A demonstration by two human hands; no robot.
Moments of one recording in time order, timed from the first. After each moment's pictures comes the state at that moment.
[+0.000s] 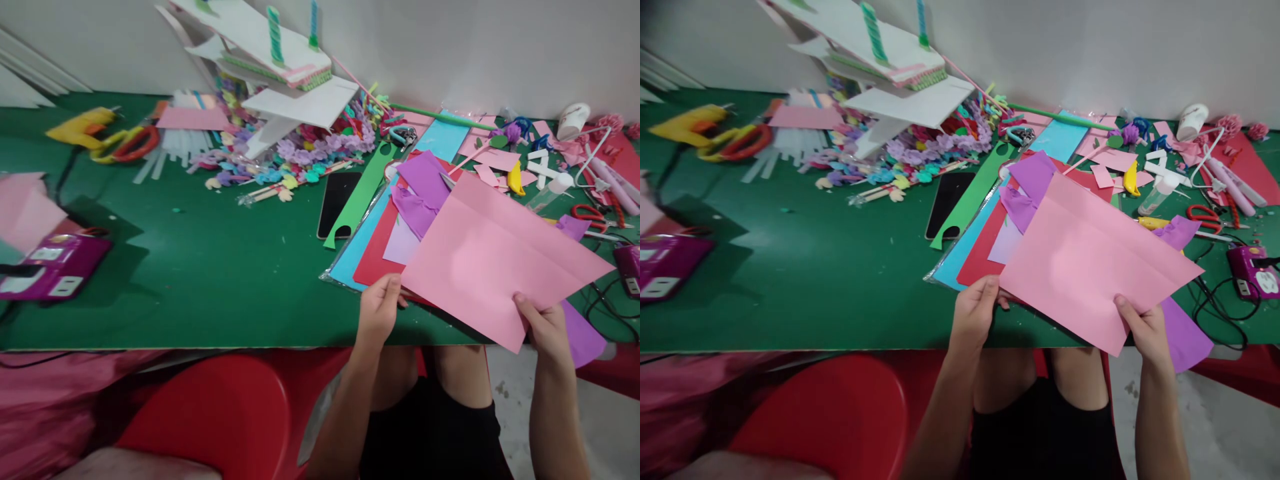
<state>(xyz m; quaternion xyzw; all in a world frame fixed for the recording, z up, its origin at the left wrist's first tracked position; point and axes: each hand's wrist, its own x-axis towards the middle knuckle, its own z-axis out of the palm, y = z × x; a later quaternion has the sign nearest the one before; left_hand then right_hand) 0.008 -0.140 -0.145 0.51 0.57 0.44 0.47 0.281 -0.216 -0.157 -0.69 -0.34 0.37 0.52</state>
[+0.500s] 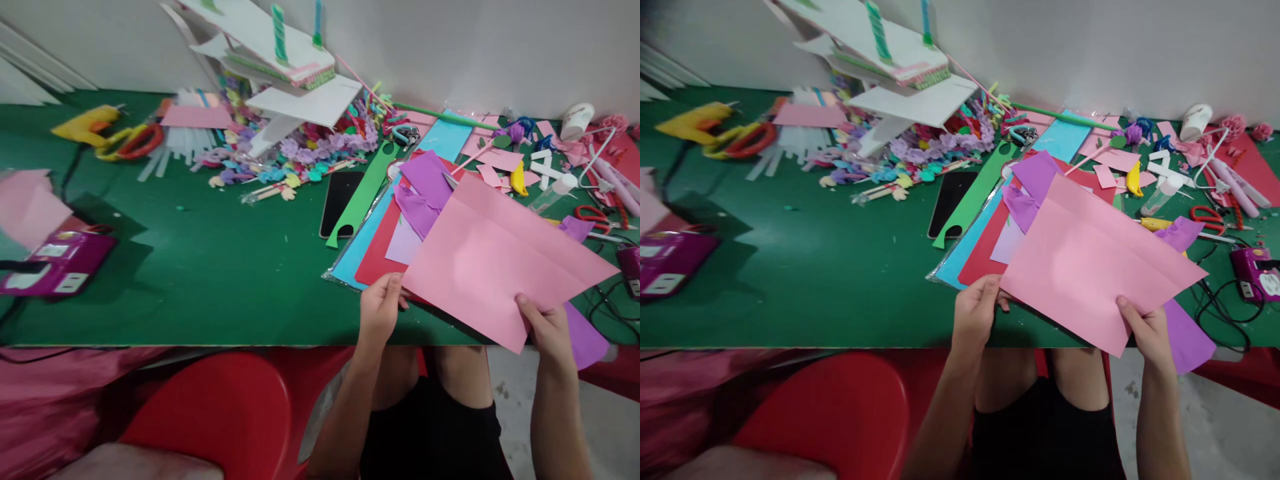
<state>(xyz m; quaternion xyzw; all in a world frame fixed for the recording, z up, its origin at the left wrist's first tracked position) 0.010 -0.140 -0.136 0.48 0.58 0.46 0.47 0.281 -0.215 -0.153 -0.70 -0.35 0.36 0.50</state>
